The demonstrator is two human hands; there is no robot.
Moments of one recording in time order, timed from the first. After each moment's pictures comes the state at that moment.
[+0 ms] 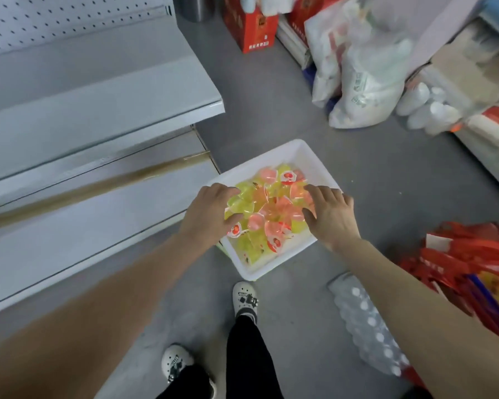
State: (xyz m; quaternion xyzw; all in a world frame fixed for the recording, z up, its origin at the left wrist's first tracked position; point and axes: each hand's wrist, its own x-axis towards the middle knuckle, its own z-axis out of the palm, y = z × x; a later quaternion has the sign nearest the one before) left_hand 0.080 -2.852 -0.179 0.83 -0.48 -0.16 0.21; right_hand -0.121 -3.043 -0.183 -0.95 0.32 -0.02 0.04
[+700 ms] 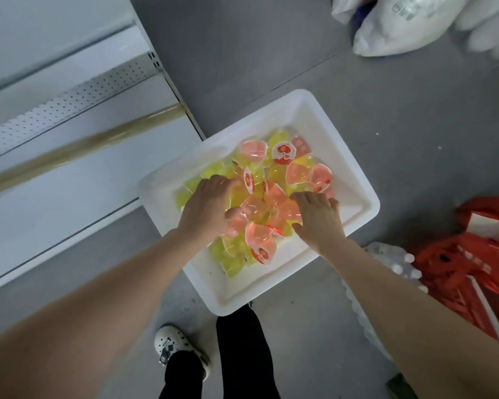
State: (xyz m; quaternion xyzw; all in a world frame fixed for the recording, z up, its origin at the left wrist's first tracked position) left_hand 0.085 -2.975 -0.352 0.82 -0.49 -0.24 0.13; right_hand -0.117 -3.128 -0.374 -0.92 0.33 0.18 0.13
